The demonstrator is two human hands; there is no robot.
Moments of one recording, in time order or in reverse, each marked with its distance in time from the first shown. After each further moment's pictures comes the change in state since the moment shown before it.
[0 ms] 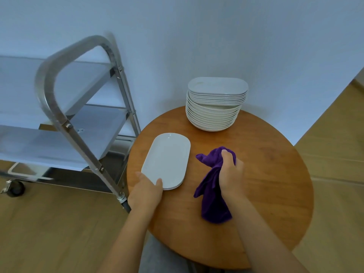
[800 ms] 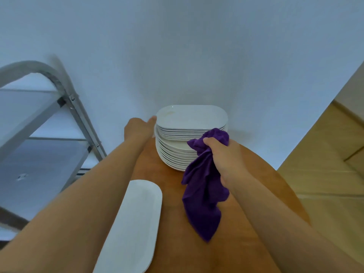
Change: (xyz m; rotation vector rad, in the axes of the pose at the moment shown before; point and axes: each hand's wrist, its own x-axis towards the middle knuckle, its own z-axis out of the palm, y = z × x) left_hand 0.170 0.244 -0.063 -0.492 0.019 0.295; right_hand 0.158 -0.074 0.007 0.057 -0.096 0.080
